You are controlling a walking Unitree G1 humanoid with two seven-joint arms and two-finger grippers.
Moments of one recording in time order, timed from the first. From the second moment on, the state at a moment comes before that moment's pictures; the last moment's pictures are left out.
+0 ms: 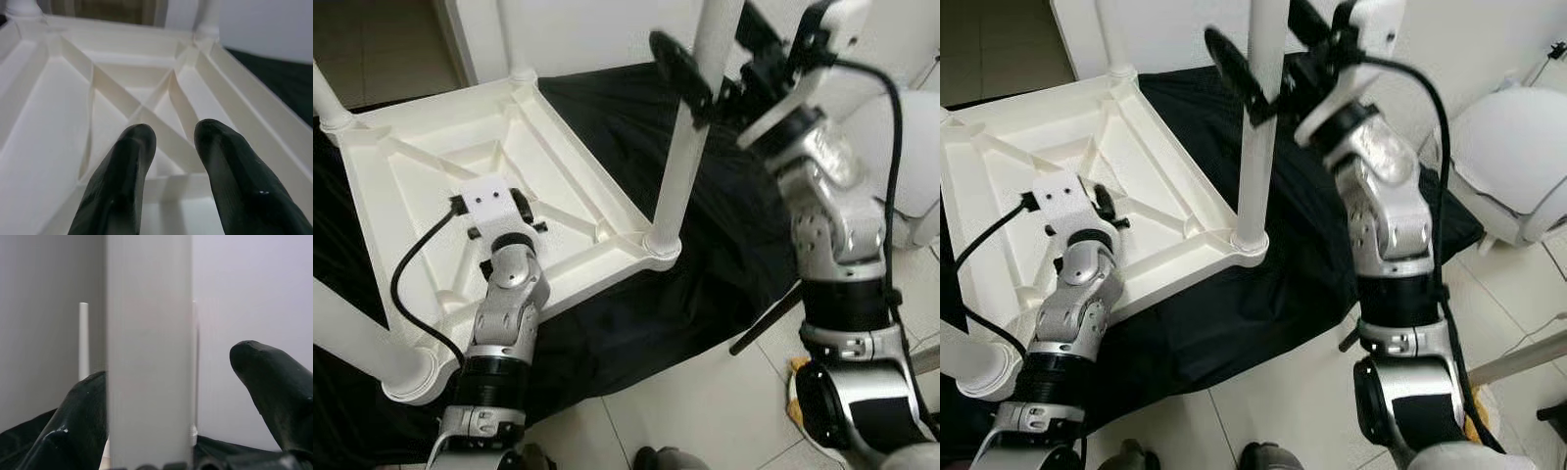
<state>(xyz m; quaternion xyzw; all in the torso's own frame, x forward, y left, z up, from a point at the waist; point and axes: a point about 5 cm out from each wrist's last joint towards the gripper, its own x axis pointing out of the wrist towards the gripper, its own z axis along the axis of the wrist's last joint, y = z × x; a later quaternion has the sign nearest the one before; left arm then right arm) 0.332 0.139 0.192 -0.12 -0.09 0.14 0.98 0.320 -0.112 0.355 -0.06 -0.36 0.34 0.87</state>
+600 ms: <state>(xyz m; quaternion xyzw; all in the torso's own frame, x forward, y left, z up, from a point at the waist) 0.321 0.141 0.195 -0.13 -0.11 0.15 0.97 0.333 -0.105 0.363 -0.06 -0.34 0.38 0.86</state>
